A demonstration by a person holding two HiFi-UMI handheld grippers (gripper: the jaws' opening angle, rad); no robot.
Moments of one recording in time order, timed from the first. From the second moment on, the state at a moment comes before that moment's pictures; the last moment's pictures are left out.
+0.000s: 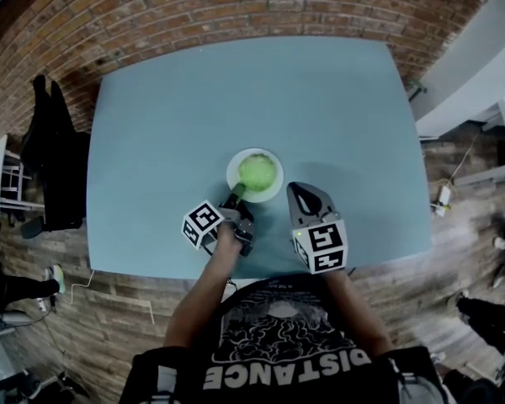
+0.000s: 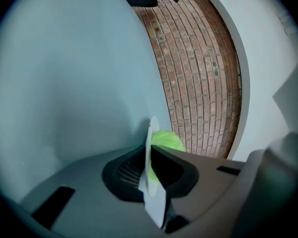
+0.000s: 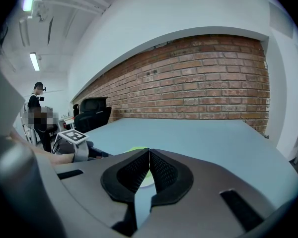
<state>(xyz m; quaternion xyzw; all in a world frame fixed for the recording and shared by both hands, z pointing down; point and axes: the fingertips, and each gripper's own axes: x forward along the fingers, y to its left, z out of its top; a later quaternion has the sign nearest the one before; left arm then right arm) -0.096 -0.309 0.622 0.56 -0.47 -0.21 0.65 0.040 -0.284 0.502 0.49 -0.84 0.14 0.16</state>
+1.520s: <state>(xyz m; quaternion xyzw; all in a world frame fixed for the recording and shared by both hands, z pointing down) -0.105 -0.313 0.627 0.64 -0.58 0.11 0.49 0.031 -0.294 0.506 0.48 -0.85 0.15 0.16</state>
